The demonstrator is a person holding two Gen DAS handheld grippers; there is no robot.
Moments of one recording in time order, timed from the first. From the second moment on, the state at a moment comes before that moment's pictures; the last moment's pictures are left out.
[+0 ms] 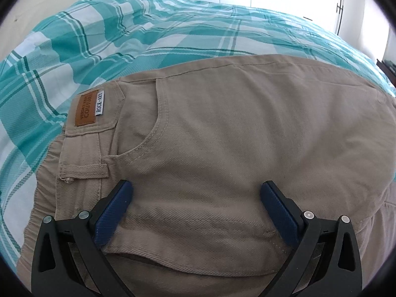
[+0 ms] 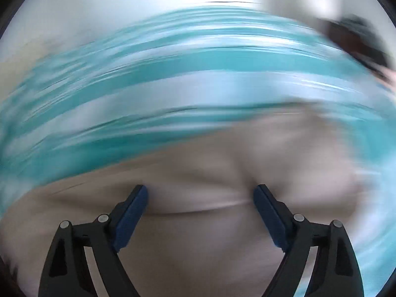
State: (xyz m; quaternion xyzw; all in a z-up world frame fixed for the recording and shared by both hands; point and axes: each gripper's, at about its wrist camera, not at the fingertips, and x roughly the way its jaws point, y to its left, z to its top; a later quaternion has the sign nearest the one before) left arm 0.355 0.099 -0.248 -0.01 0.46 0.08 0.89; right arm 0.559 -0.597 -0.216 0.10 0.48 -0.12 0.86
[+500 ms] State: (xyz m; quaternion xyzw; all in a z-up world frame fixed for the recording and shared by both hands) left arm 0.359 0.099 -0.249 0.00 0.46 0.09 0.88; right arm 0.472 -0.727 -0.240 0.46 0.35 -0.11 0.81
